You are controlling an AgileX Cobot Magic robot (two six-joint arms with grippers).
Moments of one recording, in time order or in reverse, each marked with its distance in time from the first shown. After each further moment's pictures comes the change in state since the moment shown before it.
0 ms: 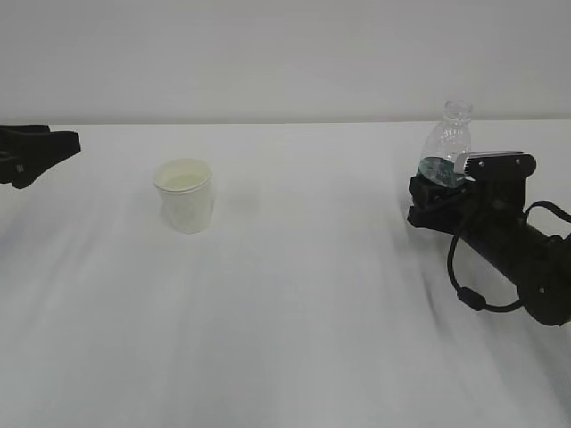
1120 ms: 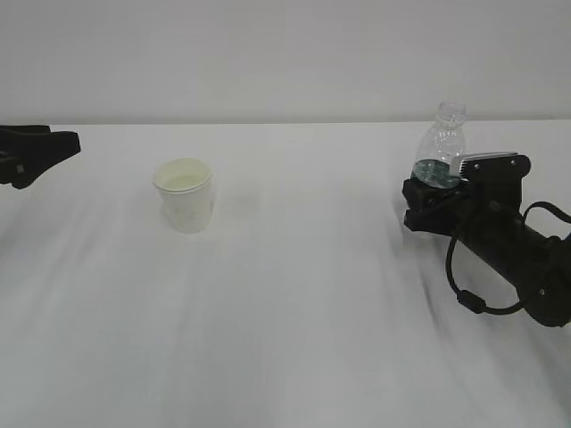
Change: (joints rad) left arm 0.000 0.000 0.000 0.001 0.000 0.000; right arm 0.000 0.003 0.000 -0.033 0.000 -0.006
